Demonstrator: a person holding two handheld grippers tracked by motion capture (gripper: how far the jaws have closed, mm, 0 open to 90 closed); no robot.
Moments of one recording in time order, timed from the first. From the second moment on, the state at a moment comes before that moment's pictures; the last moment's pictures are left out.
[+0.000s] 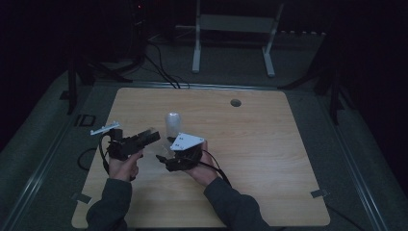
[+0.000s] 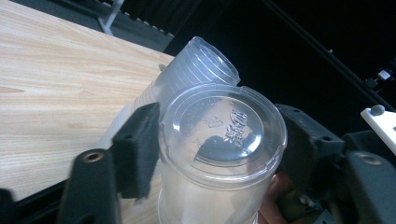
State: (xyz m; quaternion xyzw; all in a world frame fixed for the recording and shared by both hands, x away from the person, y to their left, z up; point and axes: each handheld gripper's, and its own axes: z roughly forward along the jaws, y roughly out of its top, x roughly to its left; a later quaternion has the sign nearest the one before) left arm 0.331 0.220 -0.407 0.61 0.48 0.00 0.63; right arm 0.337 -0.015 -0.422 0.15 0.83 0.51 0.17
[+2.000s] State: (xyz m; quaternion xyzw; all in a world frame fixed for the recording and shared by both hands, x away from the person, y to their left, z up) left arm 0.310 0.256 -0.383 0.76 0.35 0.16 0.52; right arm 0.354 -0.016 -0.404 0.09 0.91 0.38 0.16
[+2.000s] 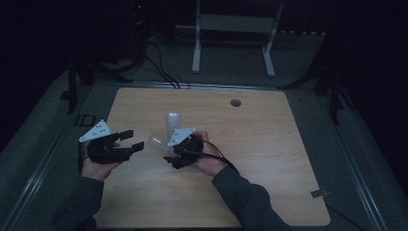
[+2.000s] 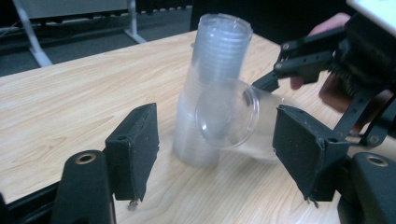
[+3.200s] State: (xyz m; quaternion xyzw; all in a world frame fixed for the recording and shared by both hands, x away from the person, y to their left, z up) left arm 0.310 0.235 -0.394 0.84 0.31 0.18 0.41; right arm 0.359 -0.002 -0.400 0.03 0.95 0.29 0.14
